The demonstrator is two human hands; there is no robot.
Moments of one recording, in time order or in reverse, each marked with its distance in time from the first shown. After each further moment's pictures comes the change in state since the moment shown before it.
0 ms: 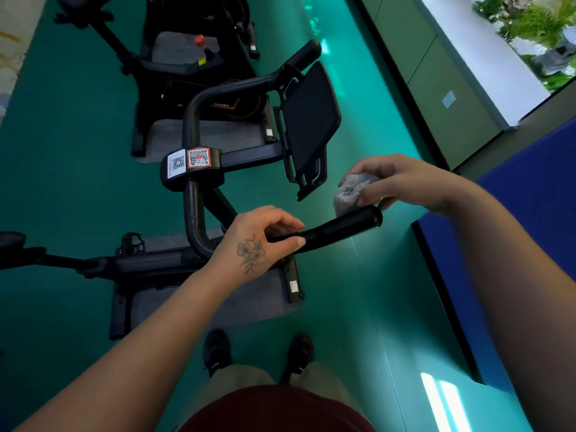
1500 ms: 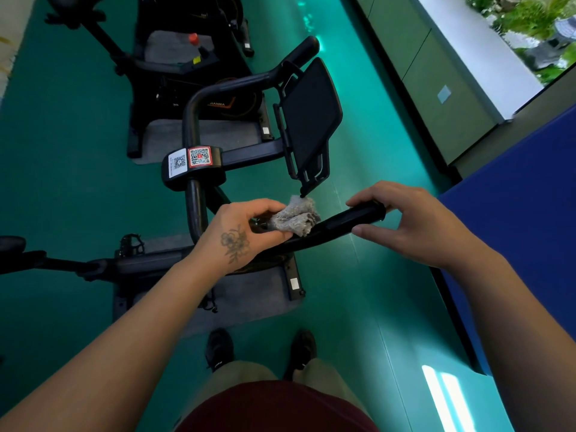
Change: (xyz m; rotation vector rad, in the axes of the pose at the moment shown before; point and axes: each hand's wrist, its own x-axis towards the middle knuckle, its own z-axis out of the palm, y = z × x) left_hand 0.000 -0.009 -0.031 0.074 -0.040 -0.036; right_hand -0.053 0.023 0.051 -0.476 0.317 -0.369
